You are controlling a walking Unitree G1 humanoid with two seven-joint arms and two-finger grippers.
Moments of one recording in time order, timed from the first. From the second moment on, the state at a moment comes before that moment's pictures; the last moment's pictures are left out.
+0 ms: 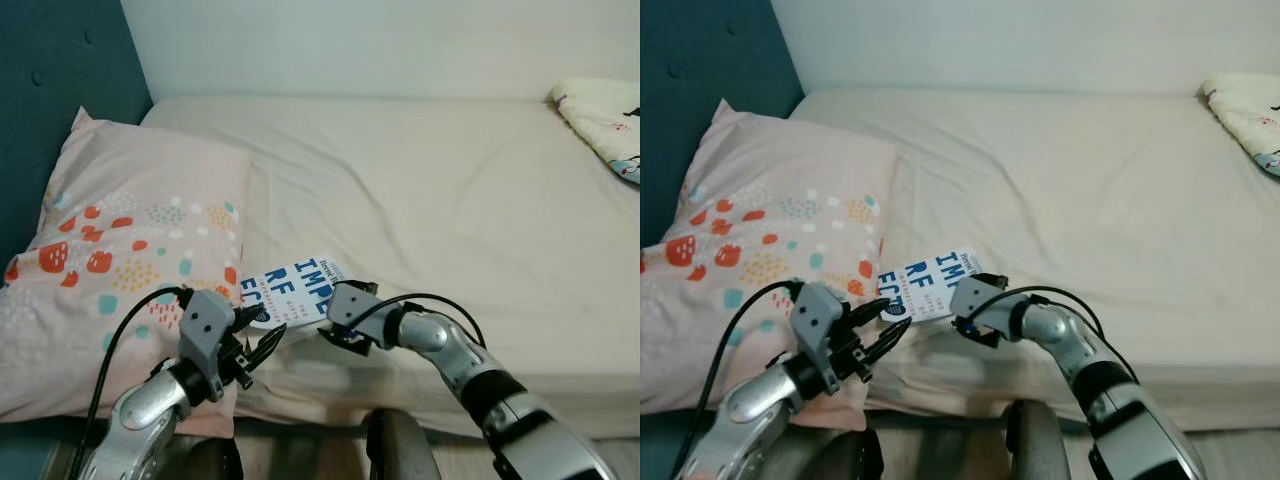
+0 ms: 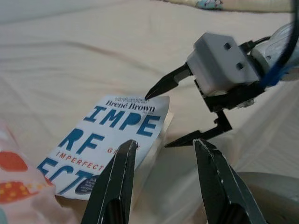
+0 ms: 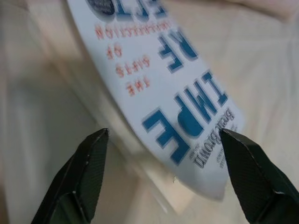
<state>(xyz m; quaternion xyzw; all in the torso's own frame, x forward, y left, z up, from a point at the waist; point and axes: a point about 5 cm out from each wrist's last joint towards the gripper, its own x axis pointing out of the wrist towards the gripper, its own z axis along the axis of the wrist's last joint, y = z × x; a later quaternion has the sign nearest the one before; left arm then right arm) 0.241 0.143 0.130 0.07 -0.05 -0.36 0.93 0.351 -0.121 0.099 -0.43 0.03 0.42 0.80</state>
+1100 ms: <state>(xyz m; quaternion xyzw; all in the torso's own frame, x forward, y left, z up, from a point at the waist) 0.232 0.162 0.144 0.10 -0.04 -0.32 0.94 0.368 -0.126 0.109 -0.54 0.01 0.35 0.76</state>
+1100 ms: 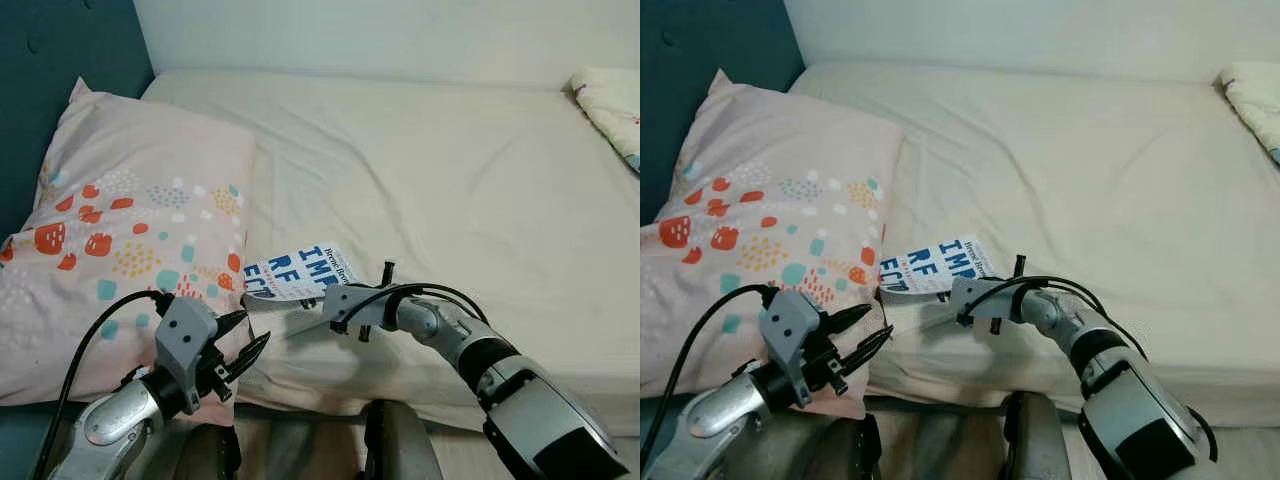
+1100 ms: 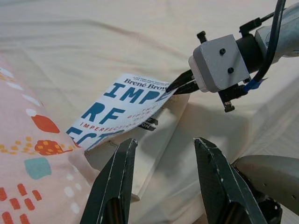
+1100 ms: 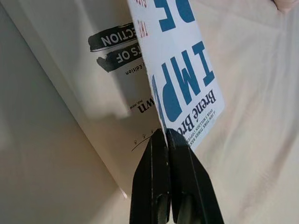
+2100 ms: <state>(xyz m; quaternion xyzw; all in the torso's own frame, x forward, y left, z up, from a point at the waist) 0.251 0.176 0.157 0.13 -0.07 -0.27 0.95 0.341 -0.097 0.093 -0.43 0.00 0.50 0.75</state>
